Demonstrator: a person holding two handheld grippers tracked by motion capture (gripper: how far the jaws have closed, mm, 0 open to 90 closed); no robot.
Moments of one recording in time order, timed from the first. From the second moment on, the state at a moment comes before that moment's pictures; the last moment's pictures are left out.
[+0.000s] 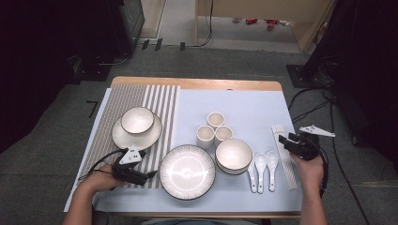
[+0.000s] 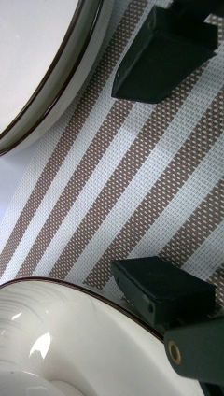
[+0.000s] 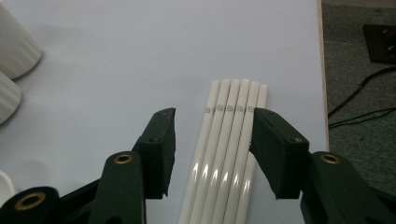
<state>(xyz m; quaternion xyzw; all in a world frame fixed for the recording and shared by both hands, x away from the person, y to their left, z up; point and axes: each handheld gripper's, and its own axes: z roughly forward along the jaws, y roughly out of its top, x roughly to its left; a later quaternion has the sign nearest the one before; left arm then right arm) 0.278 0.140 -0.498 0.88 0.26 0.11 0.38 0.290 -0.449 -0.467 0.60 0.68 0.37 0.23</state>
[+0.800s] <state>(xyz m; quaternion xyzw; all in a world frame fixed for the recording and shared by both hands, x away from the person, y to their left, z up) 0.278 0.140 -0.497 0.88 0.26 0.11 0.38 0.286 -0.460 -0.481 0.62 0.65 0.37 0.24</state>
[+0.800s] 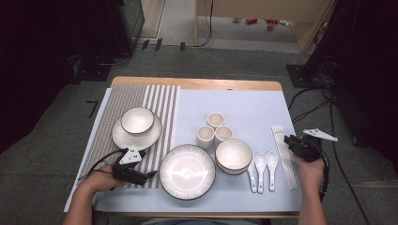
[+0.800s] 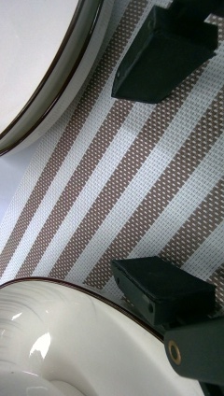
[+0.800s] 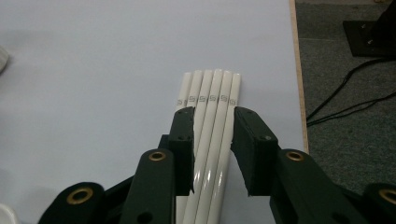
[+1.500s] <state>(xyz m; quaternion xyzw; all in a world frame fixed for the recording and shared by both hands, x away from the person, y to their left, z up) 0.278 0.140 -0.498 0.88 0.26 0.11 0.38 0.283 -0.463 -0.488 0.63 0.65 0.36 0.24</state>
